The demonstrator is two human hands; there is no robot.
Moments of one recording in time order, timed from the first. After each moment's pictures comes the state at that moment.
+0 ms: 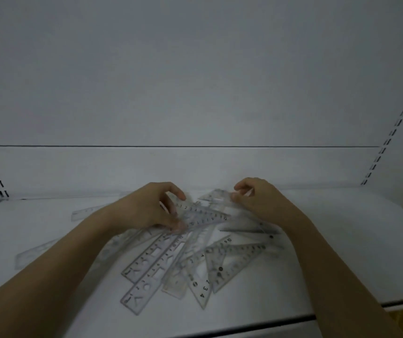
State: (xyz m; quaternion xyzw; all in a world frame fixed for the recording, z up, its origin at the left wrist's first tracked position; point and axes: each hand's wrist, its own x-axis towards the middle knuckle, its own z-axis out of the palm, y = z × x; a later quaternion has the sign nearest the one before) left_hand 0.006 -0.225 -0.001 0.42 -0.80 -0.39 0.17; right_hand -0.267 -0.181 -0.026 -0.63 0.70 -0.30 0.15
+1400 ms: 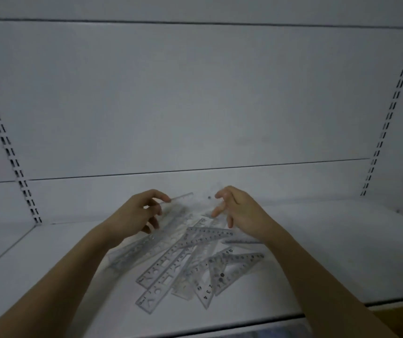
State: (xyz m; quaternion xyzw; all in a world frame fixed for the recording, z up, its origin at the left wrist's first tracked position) left_hand 0.031 -0.216 0.009 0.45 -0.75 -0.36 0.31; right_hand -0.215 -0.161 -0.007 -0.63 0.59 -0.43 0.27
